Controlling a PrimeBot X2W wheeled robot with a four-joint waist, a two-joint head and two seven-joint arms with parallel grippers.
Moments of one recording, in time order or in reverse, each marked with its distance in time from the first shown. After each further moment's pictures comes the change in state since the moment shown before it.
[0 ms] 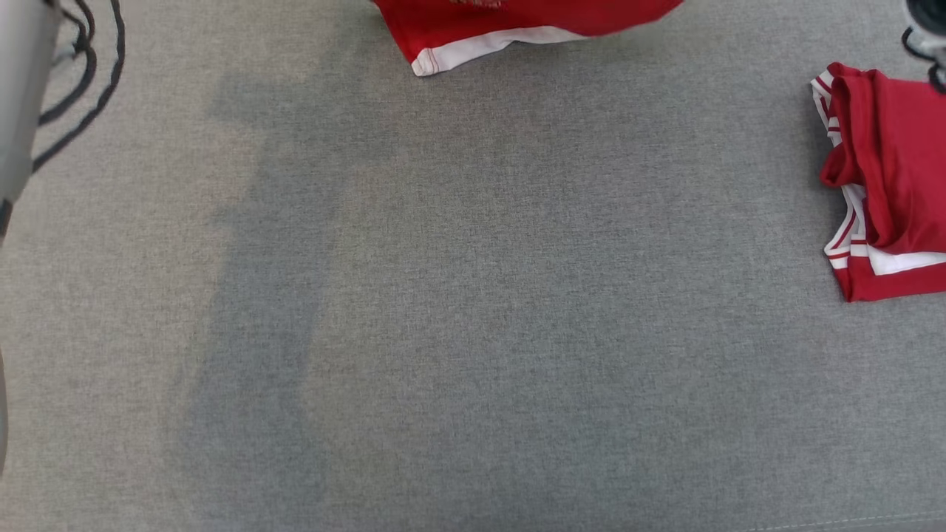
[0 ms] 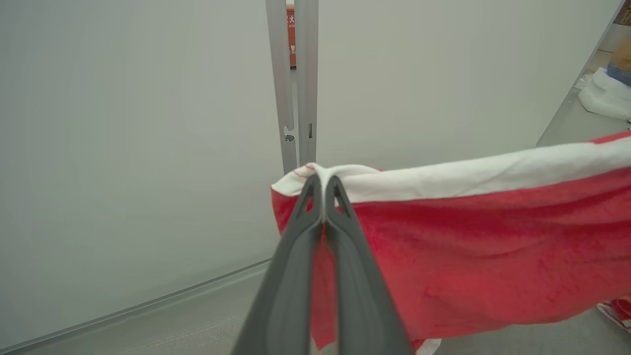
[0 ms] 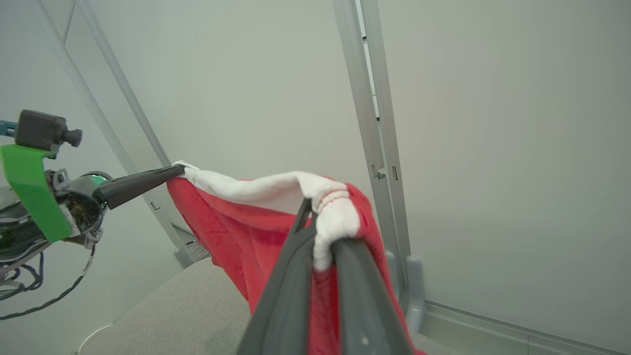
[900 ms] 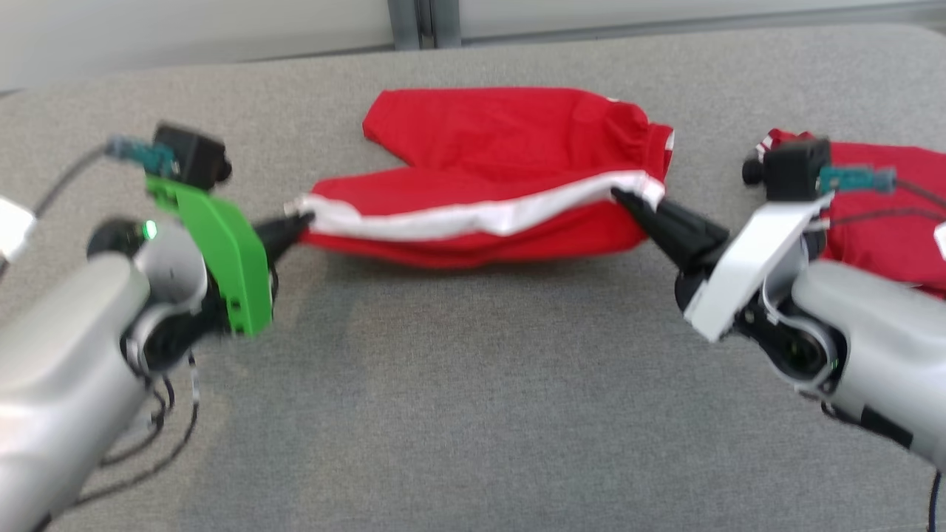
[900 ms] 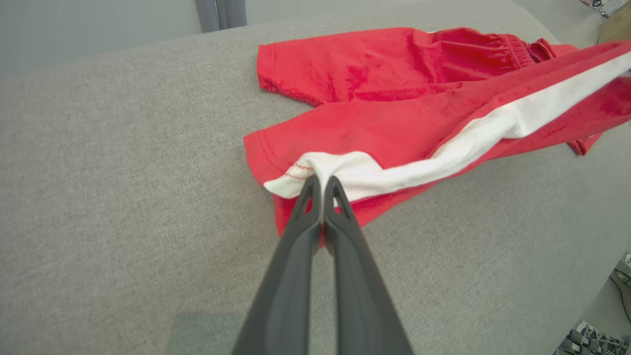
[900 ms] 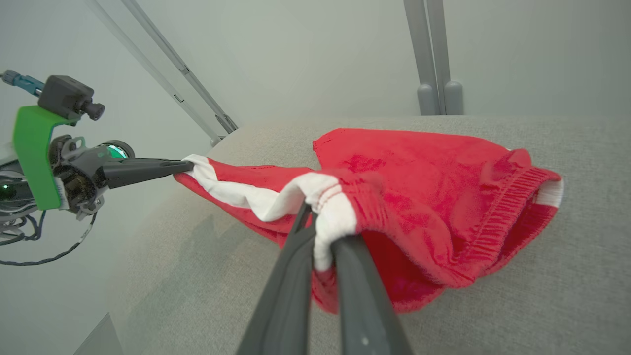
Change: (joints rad) left arm 0.594 0.265 -0.299 -0.404 -0.317 0.005 0.121; right arm 0.520 -0.034 0.236 -0.139 0.050 0.000 -0.112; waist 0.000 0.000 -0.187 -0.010
